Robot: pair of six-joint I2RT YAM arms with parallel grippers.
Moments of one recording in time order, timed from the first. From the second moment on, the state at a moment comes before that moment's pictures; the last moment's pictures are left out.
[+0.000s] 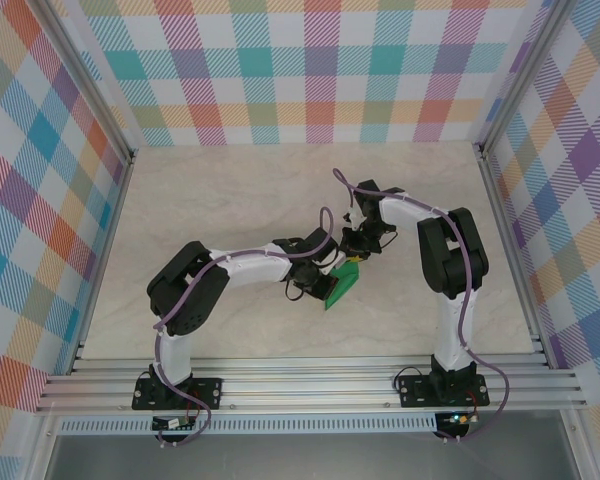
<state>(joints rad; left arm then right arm) -0.85 1.95 1.24 -0.46 0.21 -0.27 0.37 2.07 1.44 -0.86 -0.43 0.26</state>
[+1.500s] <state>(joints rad) -0.85 1.92 1.21 -0.42 0.16 -0.29 0.37 1.98 1.42 -0.85 -0.44 0.31</state>
